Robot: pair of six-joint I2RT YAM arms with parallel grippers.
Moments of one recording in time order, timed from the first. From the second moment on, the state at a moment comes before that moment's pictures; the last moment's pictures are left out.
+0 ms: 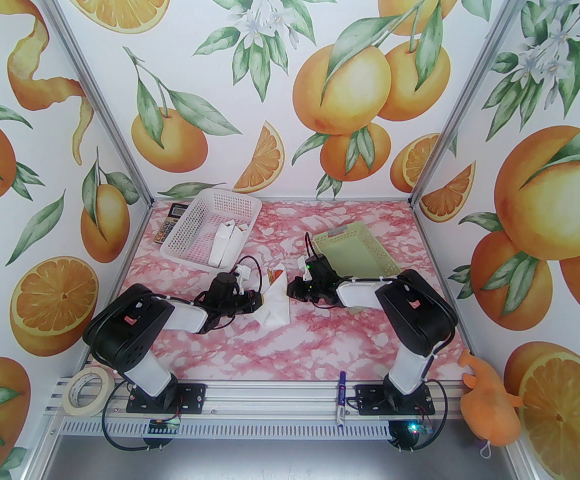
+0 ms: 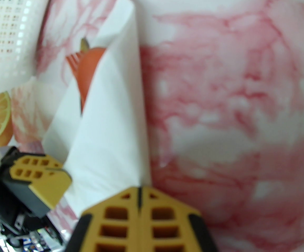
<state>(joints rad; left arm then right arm) -0.55 1.66 0.45 0.52 0.36 -0.68 0.56 1.80 0.82 0.09 -0.40 0.73</state>
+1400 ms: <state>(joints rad) -0.55 1.66 0.45 0.51 0.36 -0.67 0.51 1.92 1.04 -0.06 -0.36 0.66</state>
